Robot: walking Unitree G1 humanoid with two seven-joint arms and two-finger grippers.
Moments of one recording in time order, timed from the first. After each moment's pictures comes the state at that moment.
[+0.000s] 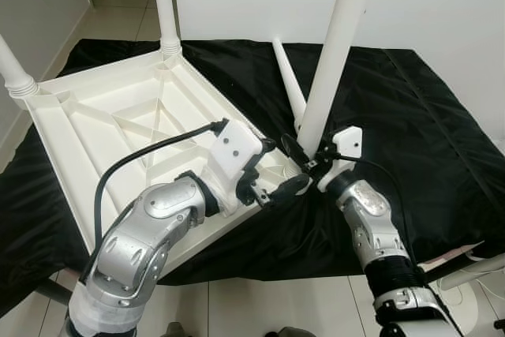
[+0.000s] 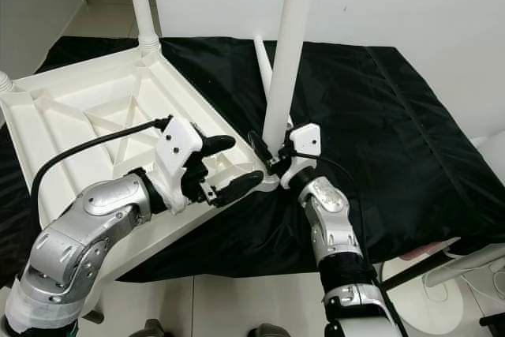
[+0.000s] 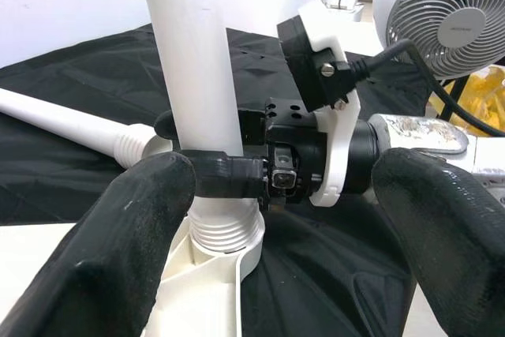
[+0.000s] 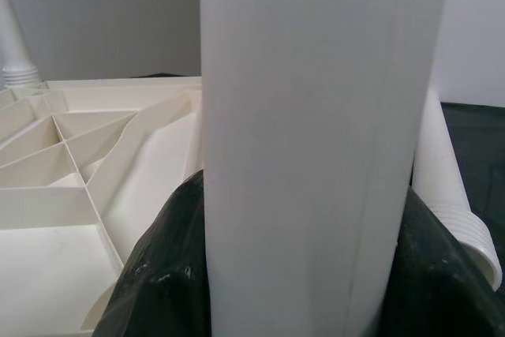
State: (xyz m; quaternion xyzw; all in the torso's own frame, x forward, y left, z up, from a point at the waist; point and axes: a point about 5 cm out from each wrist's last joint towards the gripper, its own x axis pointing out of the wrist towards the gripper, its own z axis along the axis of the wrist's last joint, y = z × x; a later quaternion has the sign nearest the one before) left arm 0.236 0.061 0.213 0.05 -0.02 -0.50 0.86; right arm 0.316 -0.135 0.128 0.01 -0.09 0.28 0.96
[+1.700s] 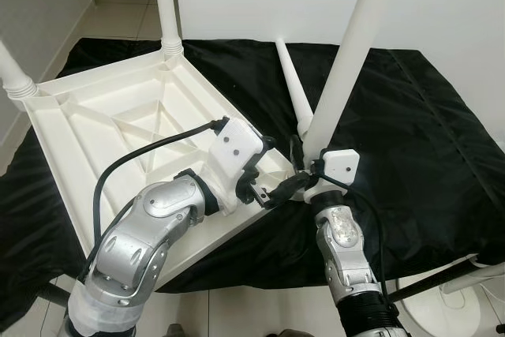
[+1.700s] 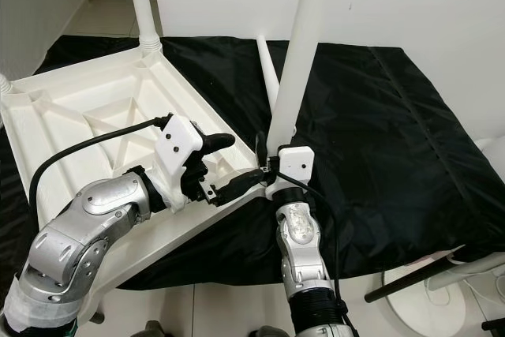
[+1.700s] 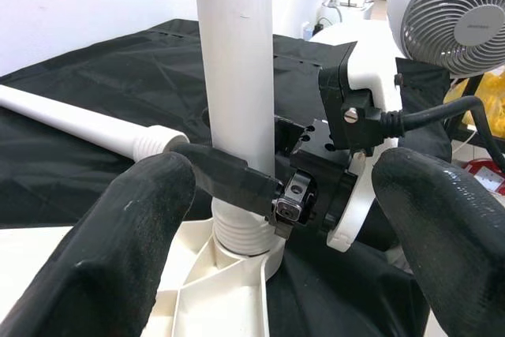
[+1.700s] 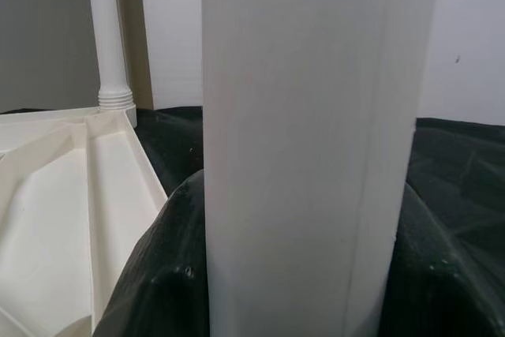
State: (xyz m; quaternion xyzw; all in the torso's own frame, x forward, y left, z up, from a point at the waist) left arm 0.236 0.061 0.215 0.06 -0.03 -0.50 0.86; right arm 0.289 -0.113 0.125 0.02 -0.14 0.05 0.99
